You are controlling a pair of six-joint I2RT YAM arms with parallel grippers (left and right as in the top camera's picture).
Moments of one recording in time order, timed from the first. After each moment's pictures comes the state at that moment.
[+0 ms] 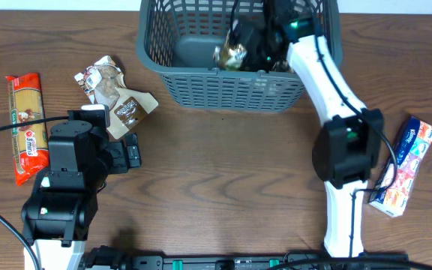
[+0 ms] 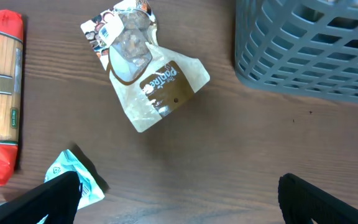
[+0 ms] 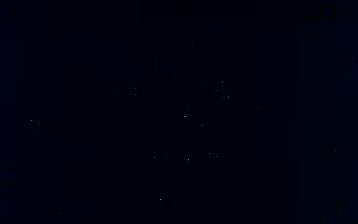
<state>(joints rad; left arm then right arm) -0.07 0.86 0.90 -0.82 -0.01 -0.14 0.28 2.30 2.11 -0.98 -0.22 -0.75</state>
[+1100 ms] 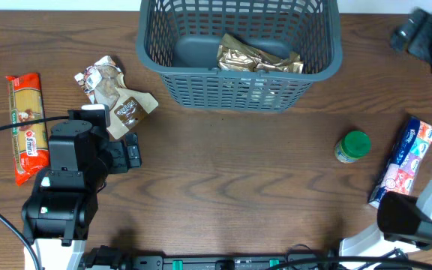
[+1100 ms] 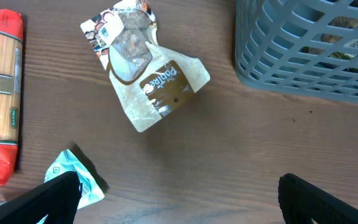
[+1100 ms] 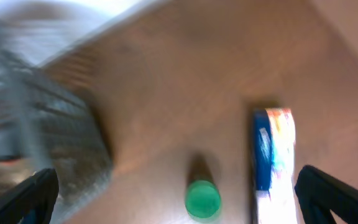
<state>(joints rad) -0.07 0.86 0.90 -0.82 -0.01 -0.14 -0.27 1.80 2.38 -1.59 0.10 0.35</state>
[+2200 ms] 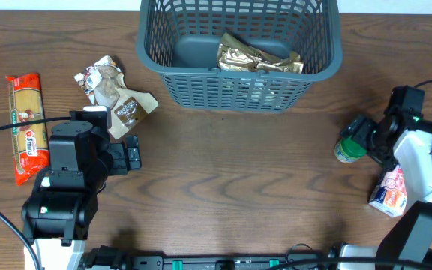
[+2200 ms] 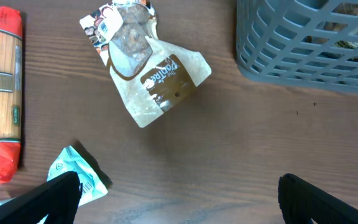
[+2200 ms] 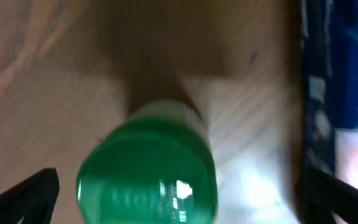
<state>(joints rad) -0.07 0.86 0.91 -0.84 -0.01 -0.11 -0.32 1.53 0.99 -0.75 0.02 0.40</state>
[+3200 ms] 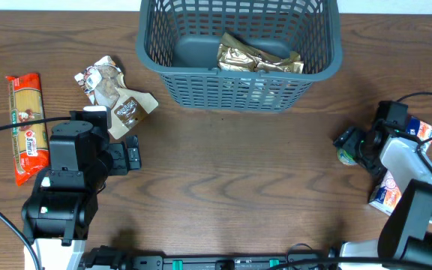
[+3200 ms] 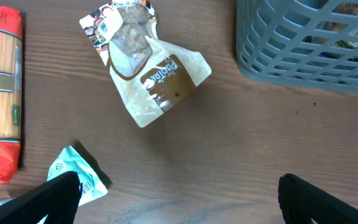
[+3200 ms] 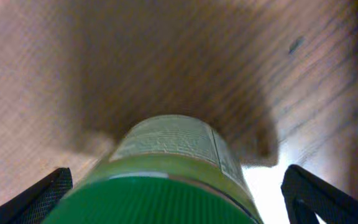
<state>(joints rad) -0.07 0.86 0.91 -0.84 -0.01 -0.11 -0.31 1.62 0.83 -0.51 0.01 0.41</state>
